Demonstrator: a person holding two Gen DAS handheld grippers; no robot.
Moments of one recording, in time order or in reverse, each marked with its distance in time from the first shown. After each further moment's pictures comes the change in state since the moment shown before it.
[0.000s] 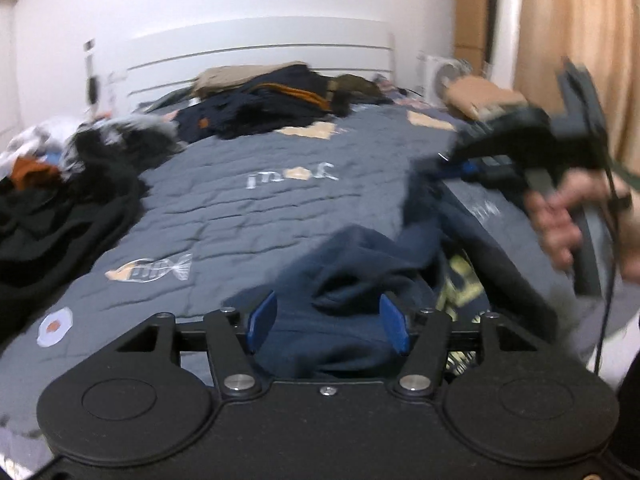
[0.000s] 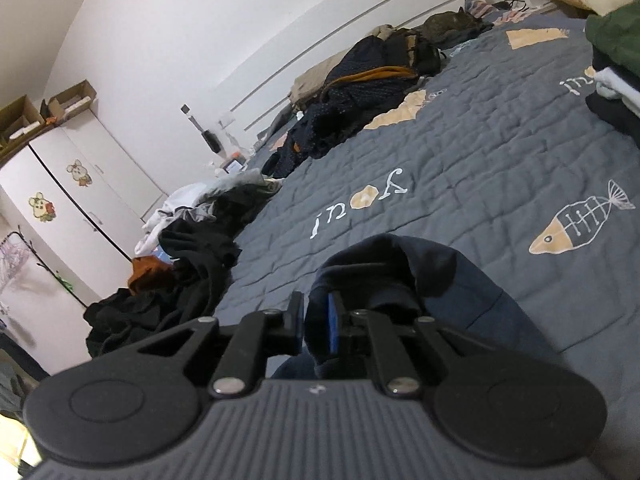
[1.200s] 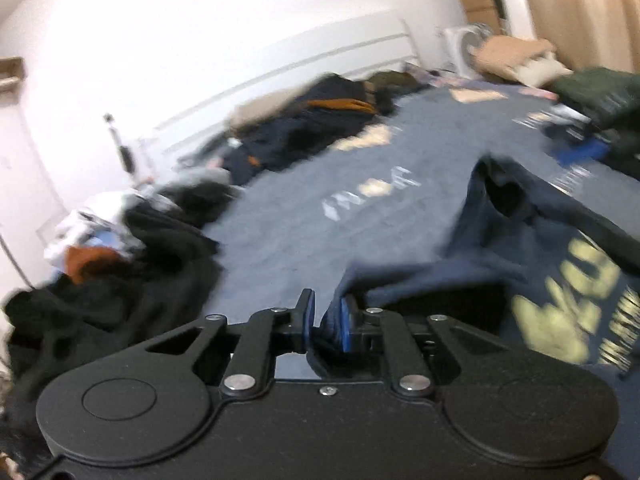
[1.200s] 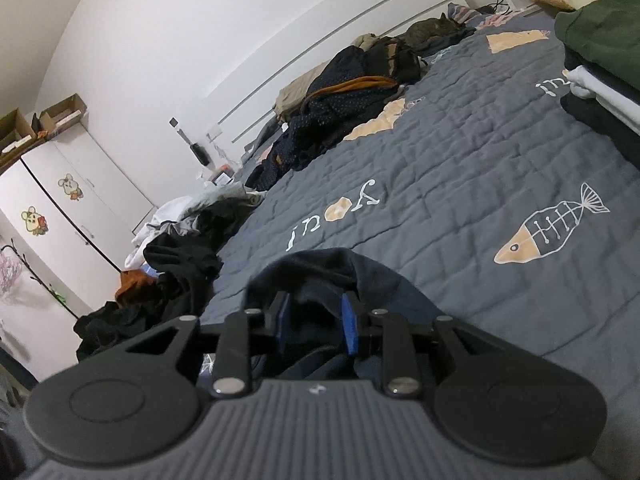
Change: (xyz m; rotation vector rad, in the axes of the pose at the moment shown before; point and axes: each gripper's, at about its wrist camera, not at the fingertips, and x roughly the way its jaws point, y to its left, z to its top) left arm 0.038 0.078 0.049 0.221 -0.053 0.272; right arm -0.009 -0.030 0.007 0.018 -0.031 -0.025
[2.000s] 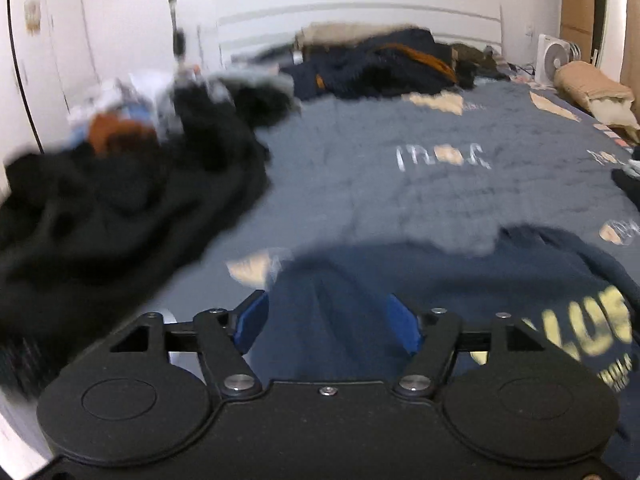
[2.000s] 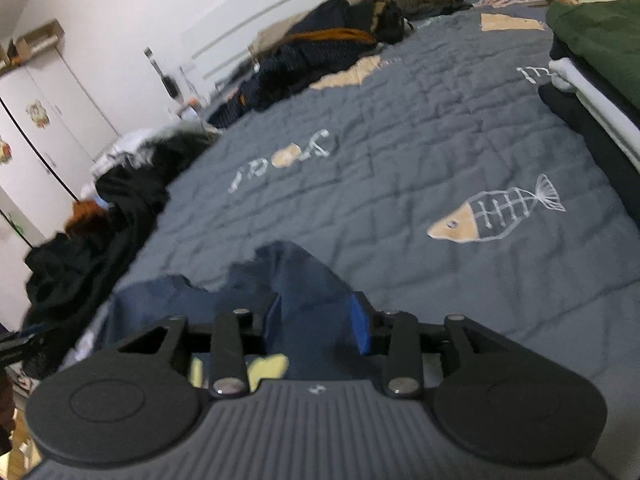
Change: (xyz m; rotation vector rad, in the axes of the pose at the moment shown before) left arm 0.042 0.069 -0.043 -0.350 0.252 -0.045; right arm 0.010 -0.036 0.002 -0.147 0.192 -0.152
